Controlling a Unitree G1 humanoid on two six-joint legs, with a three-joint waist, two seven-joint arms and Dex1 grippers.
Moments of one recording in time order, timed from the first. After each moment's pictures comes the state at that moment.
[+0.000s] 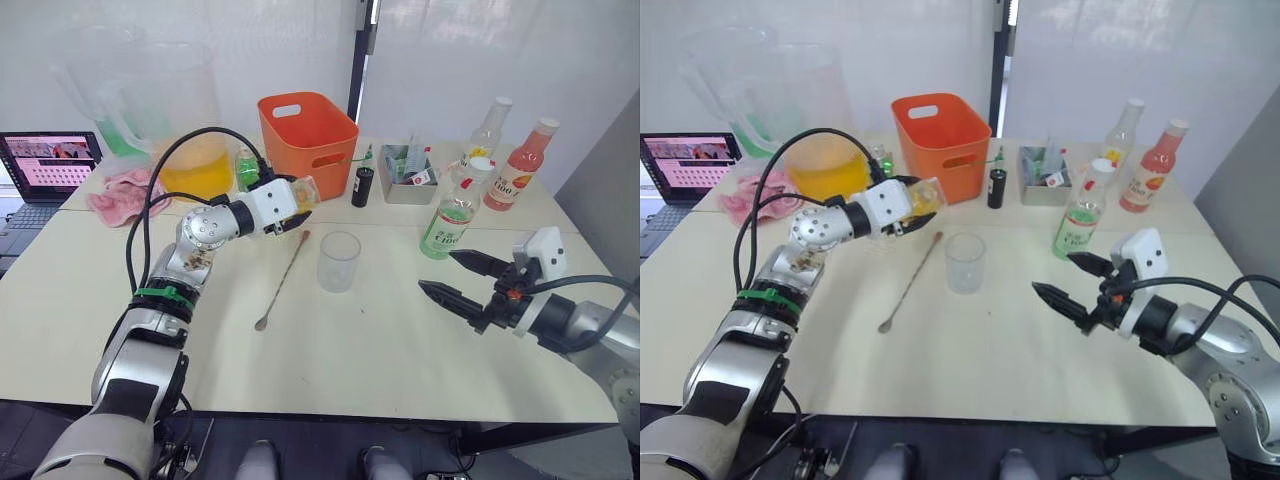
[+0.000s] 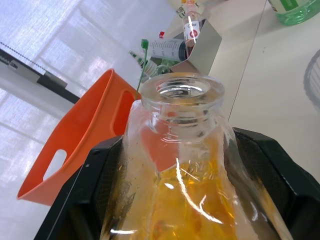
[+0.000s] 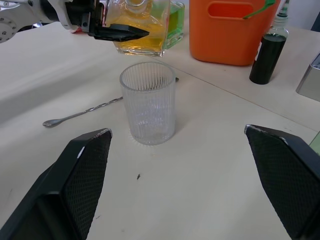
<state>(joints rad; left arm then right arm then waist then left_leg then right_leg) -1.01 0.47 -0.20 0.74 0.19 -0.41 -0.65 -0.12 -0.77 -0.35 -0.56 0.83 0.73 0.61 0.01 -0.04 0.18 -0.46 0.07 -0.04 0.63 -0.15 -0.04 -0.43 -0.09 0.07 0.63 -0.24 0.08</state>
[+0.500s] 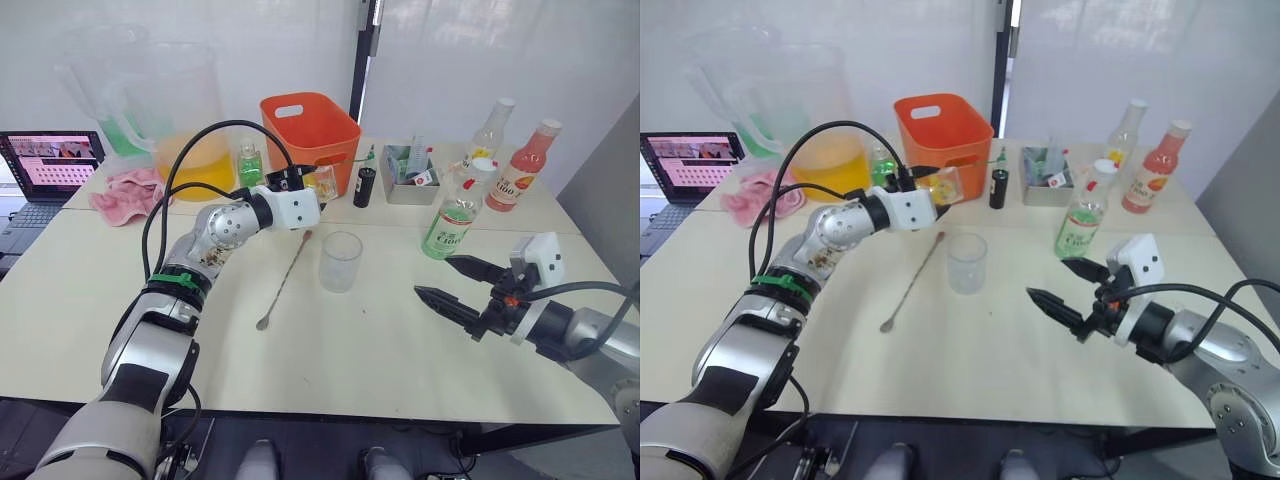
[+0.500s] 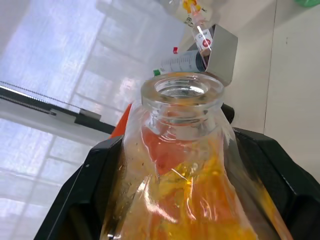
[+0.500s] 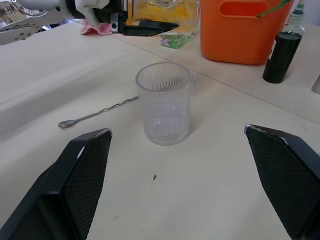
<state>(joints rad) -1.11 0.45 -0.30 0.84 0.44 -0.59 -0.42 -0.10 -0.77 -0.35 -0.62 0.88 0.76 0.56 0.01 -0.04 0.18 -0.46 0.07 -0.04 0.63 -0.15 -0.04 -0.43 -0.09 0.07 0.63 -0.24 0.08</state>
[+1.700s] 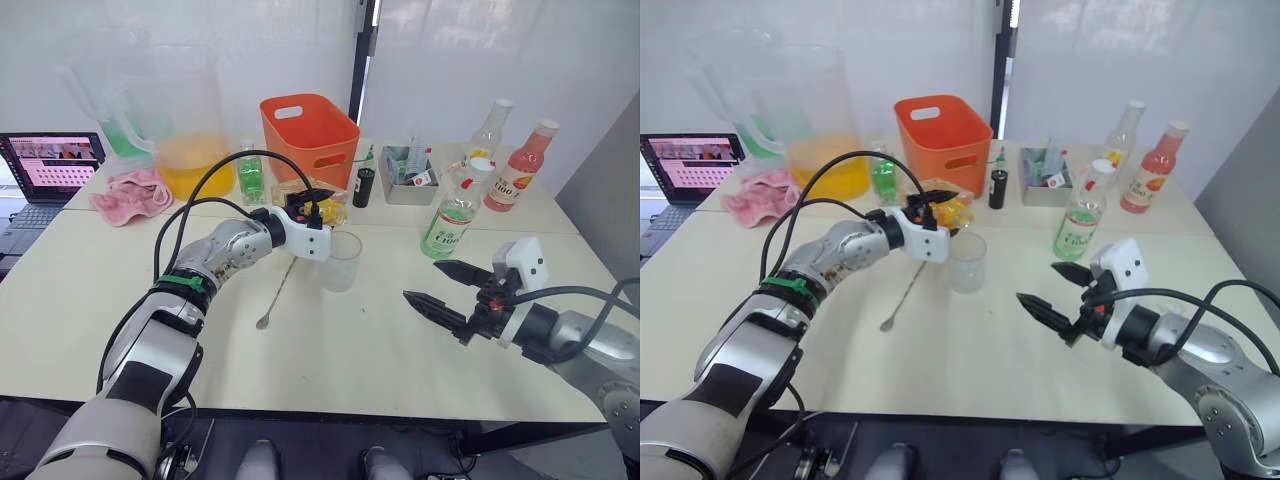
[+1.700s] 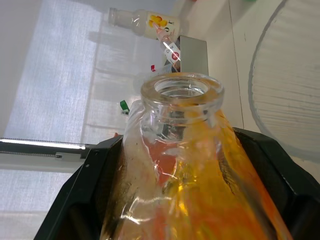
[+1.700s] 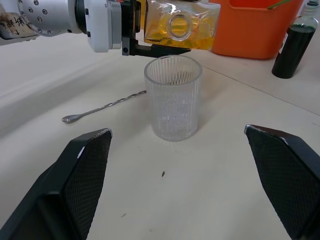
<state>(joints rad) -1.12 0.46 -0.42 0.92 0.65 -0.74 -0.21 -0.10 -0.76 -0.29 -0.64 0.87 0.77 0.51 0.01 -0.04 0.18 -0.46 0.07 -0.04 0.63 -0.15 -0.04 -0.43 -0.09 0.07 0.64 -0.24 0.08</state>
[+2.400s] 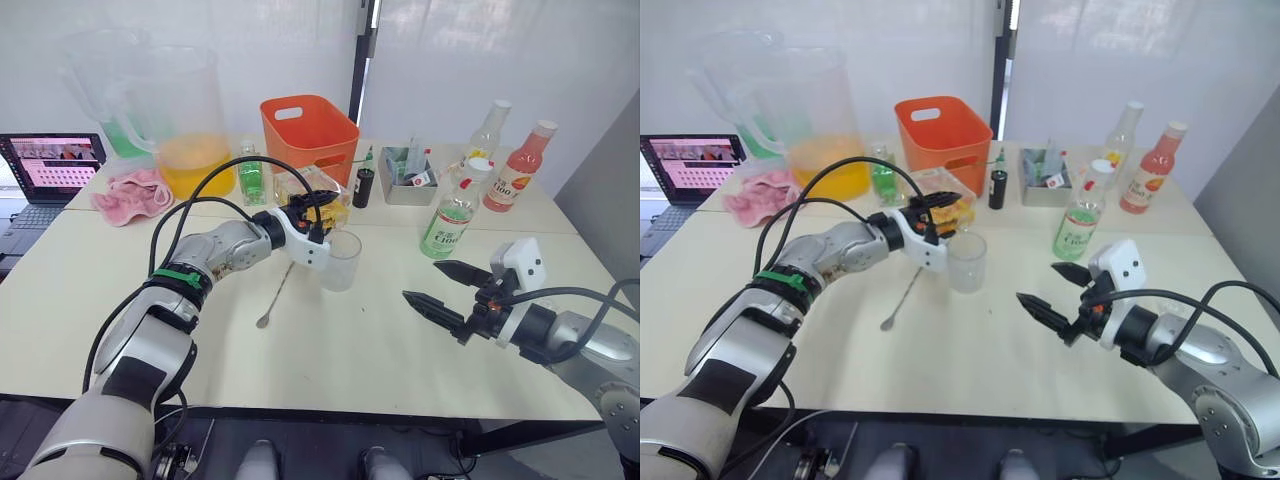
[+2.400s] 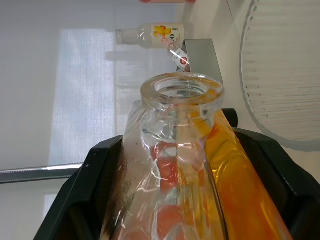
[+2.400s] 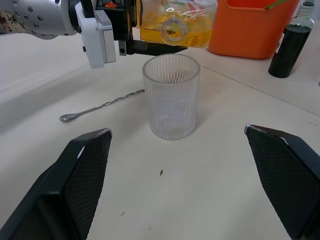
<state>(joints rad) -1.15 0.49 -0.52 0.92 0.87 -0.77 0.03 -0.11 -0.75 -0.29 -0.64 0.84 0.77 0.51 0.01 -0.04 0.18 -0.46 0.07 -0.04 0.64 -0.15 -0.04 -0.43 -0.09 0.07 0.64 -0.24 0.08</state>
